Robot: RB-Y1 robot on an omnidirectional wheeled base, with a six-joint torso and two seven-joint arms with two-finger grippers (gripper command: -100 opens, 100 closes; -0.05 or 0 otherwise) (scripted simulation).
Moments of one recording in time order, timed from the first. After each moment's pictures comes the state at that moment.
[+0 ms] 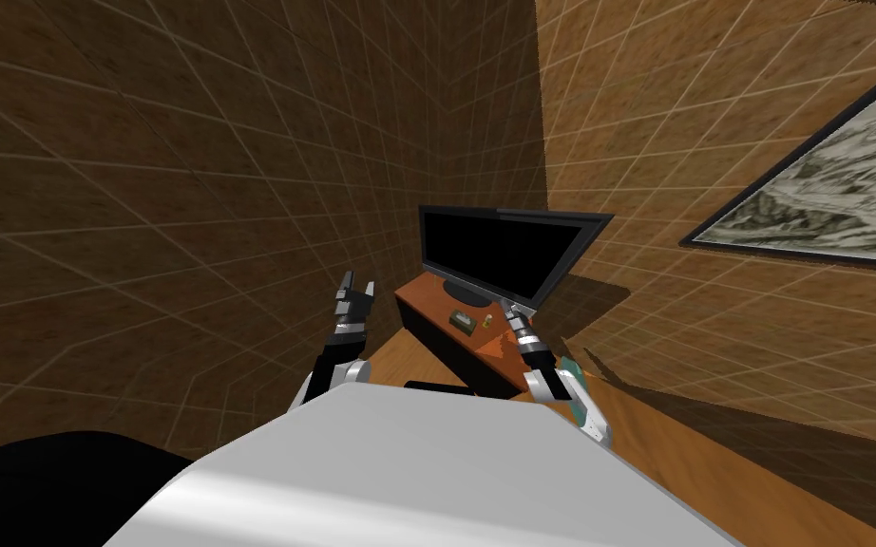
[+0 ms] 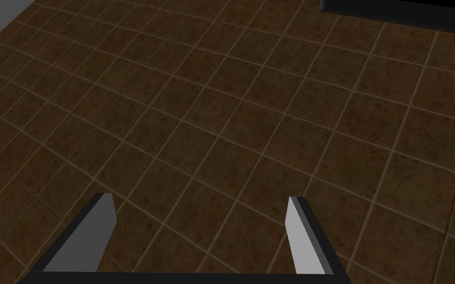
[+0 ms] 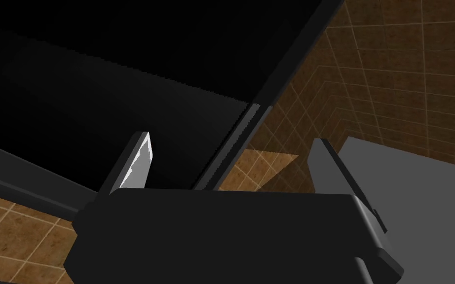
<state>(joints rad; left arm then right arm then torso) 0.54 0.01 -0.03 -2.26 0.06 -0.38 0.11 0.30 -0.32 -0.01 -1.74 0.20 -0.37 0.40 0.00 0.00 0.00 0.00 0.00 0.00</state>
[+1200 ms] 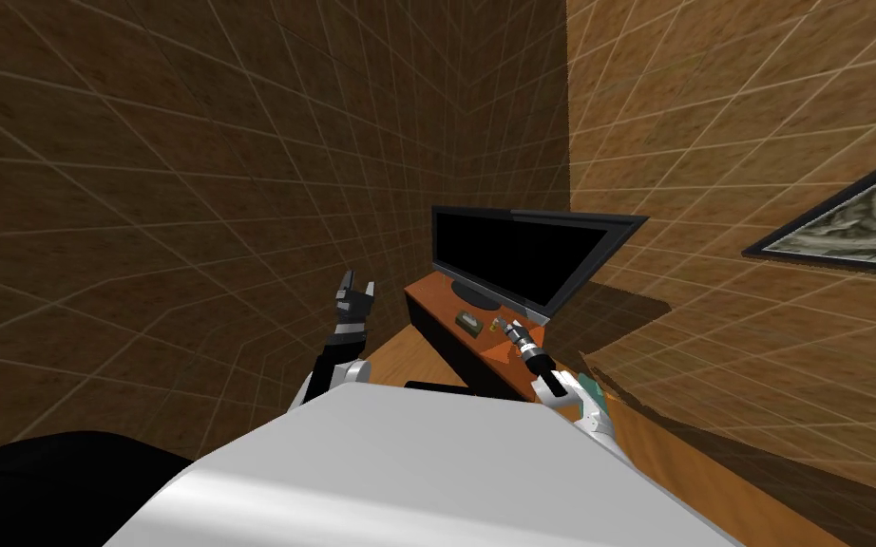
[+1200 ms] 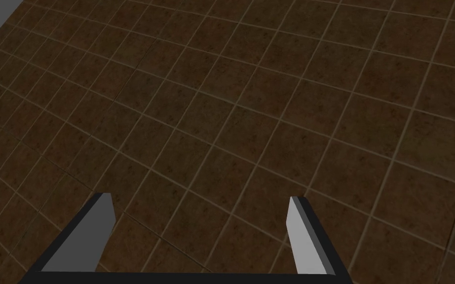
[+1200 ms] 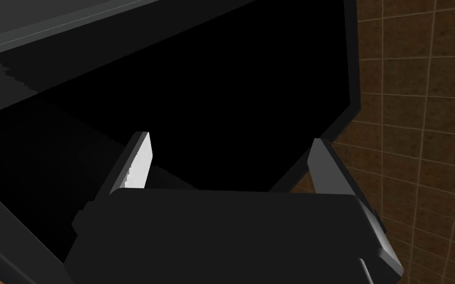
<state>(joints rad) 0.54 0.01 -0.03 -2.26 0.06 -0.38 0.11 0.21 -0.46 0.05 -1.42 0.32 -0.32 0.49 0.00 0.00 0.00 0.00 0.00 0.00</state>
